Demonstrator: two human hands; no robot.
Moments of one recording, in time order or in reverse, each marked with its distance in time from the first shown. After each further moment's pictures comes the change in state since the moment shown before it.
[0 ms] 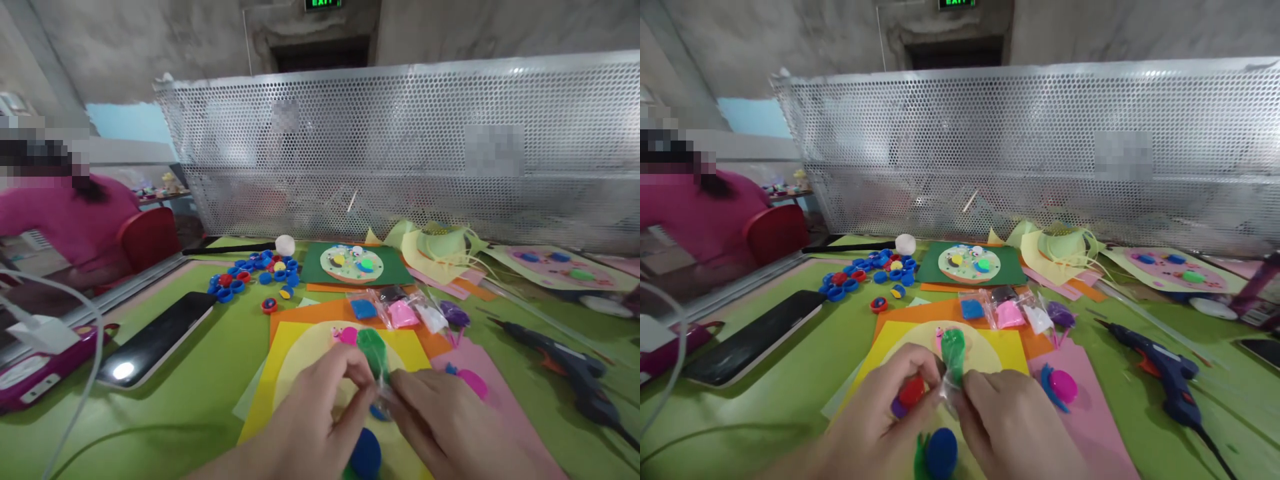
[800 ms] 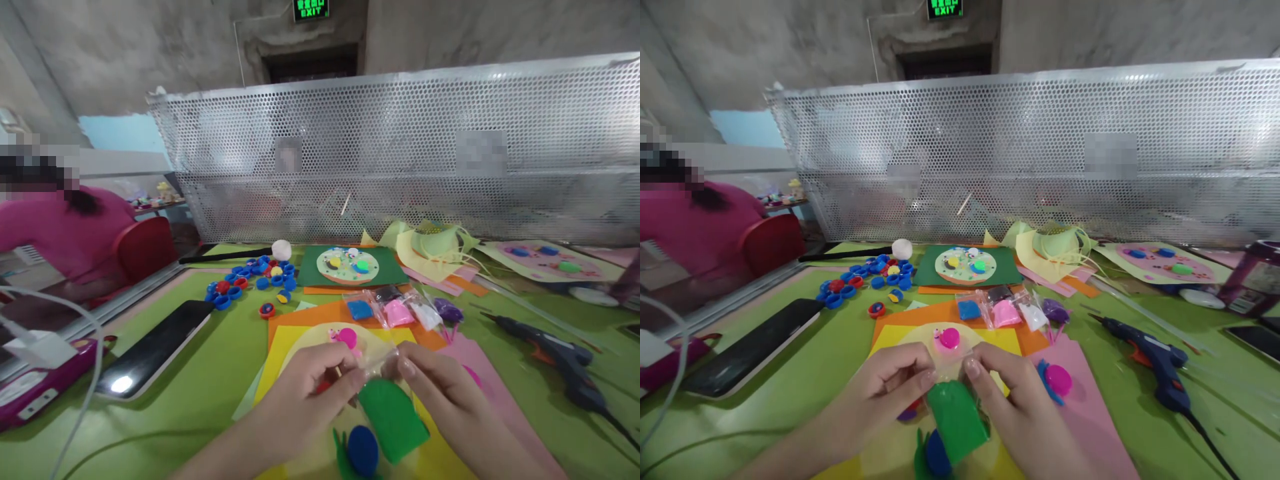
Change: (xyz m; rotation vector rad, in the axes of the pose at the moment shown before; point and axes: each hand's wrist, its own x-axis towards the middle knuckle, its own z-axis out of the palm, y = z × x) left_hand 0.011 -0.009 -0.010 -0.328 -0.230 -0.201; right_hand 0.004 0.006 0.001 0.691 0.103 0.383
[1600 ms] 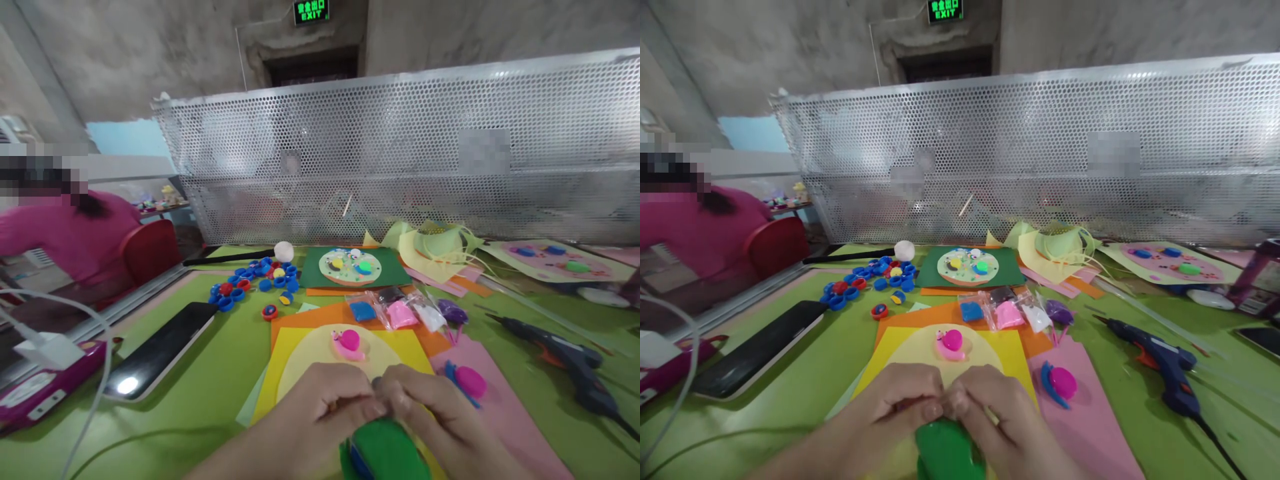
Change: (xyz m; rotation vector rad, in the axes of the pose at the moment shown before) left_hand -0.002 0.007 0.001 0.213 -0.116 0.075; right_hand -0.010 -0.001 0.005 -0.047 -0.123 -0.119
